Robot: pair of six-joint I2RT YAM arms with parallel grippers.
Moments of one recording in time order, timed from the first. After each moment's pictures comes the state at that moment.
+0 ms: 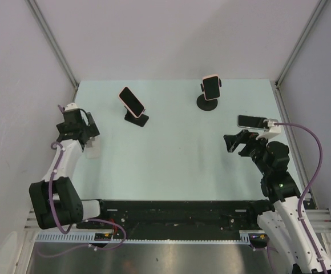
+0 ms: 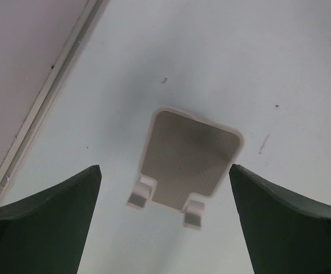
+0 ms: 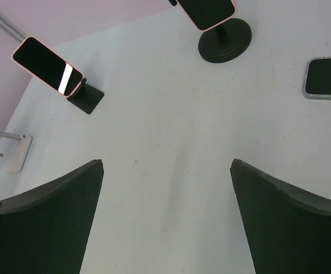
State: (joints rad) left arm 0.16 1.26 0.87 -0.32 -0.27 -0.20; right arm 0.20 0.55 0.57 -0.19 -0.11 0.44
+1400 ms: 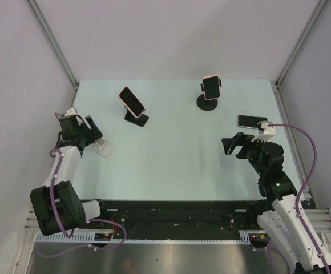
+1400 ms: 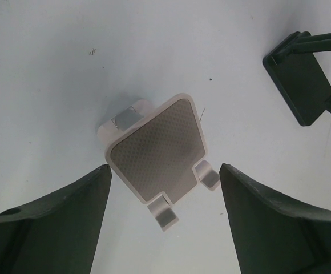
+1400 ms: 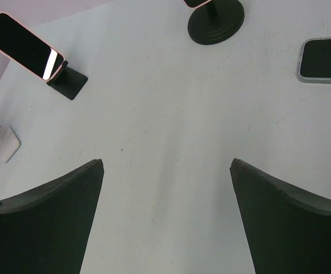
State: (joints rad) left arm 0.25 1.23 0.78 -0.25 0.07 -0.31; right arm 0.25 0.54 0.52 -0.19 -0.04 0.40
